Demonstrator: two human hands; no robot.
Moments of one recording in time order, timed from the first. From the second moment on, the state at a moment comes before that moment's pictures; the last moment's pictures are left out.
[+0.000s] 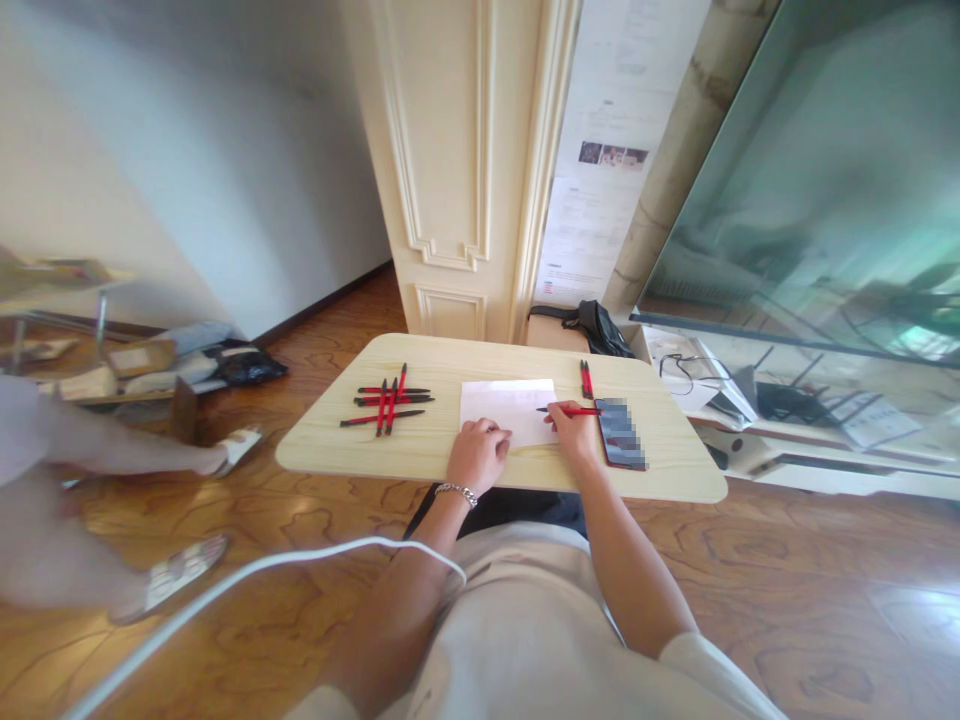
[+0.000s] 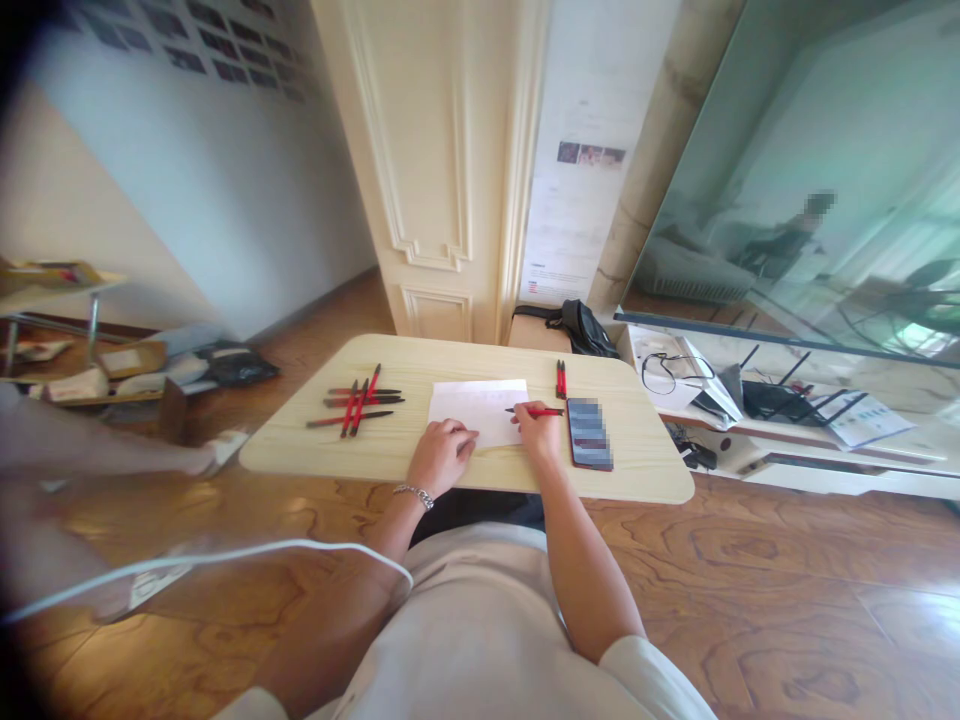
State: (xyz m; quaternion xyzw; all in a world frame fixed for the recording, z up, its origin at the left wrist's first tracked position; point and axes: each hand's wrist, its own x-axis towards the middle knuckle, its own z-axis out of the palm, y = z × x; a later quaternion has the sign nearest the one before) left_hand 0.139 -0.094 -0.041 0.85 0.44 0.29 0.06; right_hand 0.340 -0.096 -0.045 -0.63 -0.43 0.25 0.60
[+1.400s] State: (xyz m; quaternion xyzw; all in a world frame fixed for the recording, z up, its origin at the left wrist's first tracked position) left_hand 0.137 -0.095 -0.034 0.85 0.45 0.26 0.08; right_hand 0.377 -0.102 0.003 -0.32 -0.22 0.48 0.79
